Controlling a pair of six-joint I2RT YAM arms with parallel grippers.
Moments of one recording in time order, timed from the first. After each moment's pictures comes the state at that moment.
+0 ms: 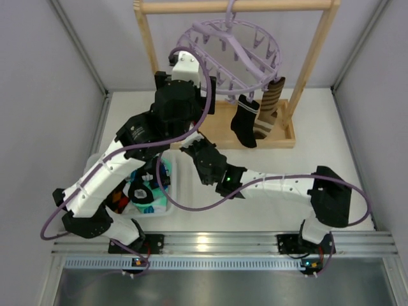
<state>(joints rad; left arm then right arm) -0.97 1.46 1.96 -0.70 -0.81 -0.16 1.20 1.63 1.16 0.53 0.84 -0.43</state>
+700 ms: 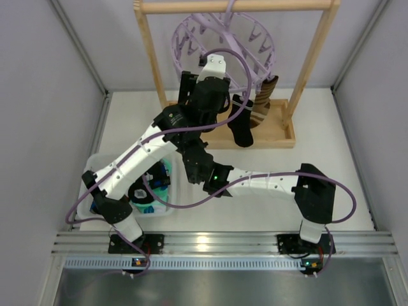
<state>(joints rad) -0.93 1.68 2.02 -0.71 -0.94 -0.11 1.24 1.78 1.32 0.53 0.96 -0.56</state>
